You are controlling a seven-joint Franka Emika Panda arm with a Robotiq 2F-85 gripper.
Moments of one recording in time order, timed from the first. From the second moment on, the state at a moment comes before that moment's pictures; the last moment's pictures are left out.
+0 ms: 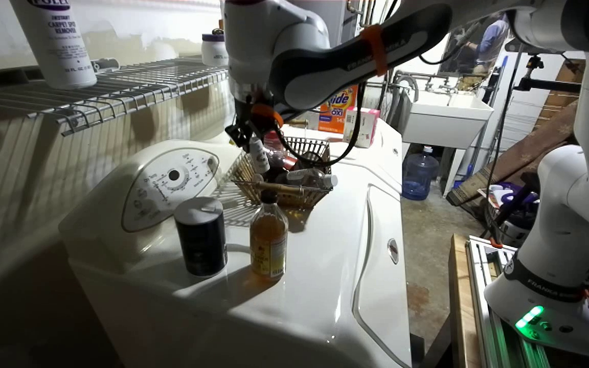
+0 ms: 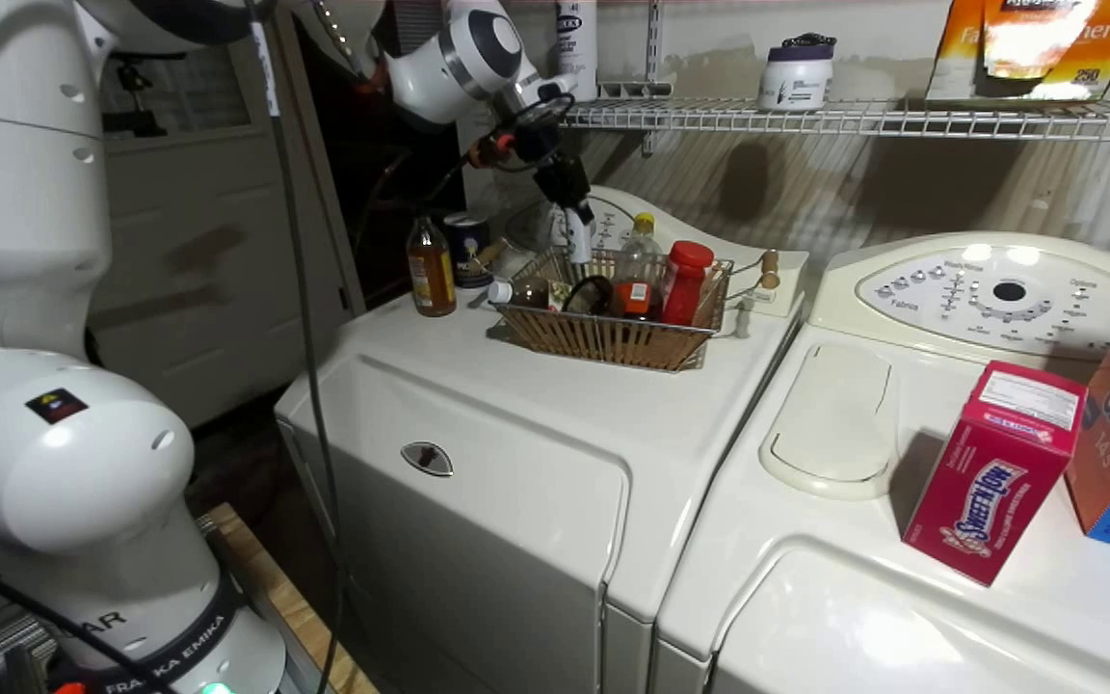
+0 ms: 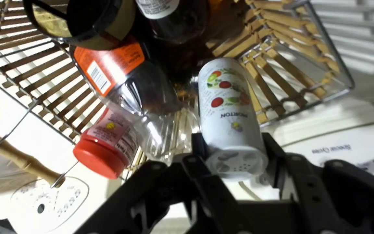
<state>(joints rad) 0.27 0.32 -0.03 -1.62 -0.53 2.08 0.84</state>
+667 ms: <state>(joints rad) 0.16 -0.06 -0.01 -1.89 -0.52 2.26 0.83</state>
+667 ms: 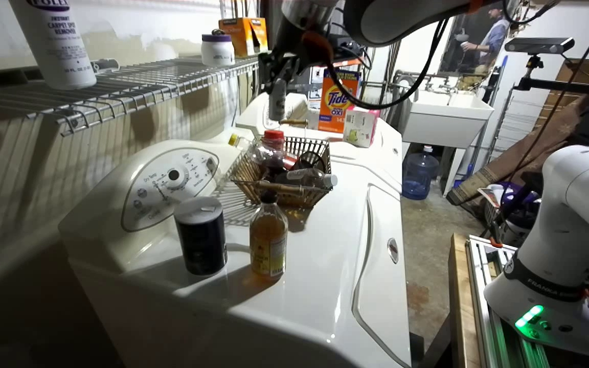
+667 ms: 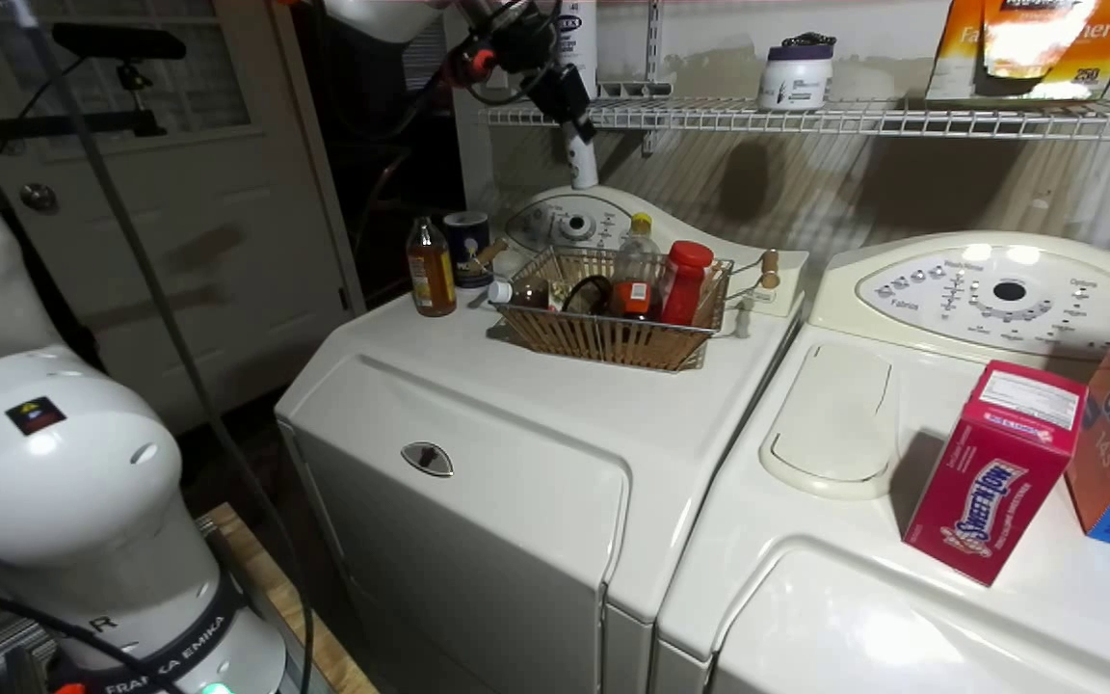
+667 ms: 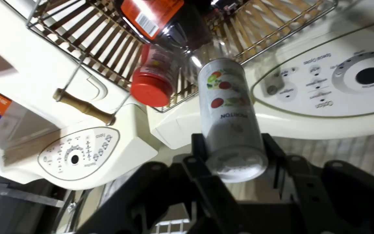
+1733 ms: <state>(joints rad) -0.26 -0.35 -0.16 -2.32 -0.36 2.50 0.82</state>
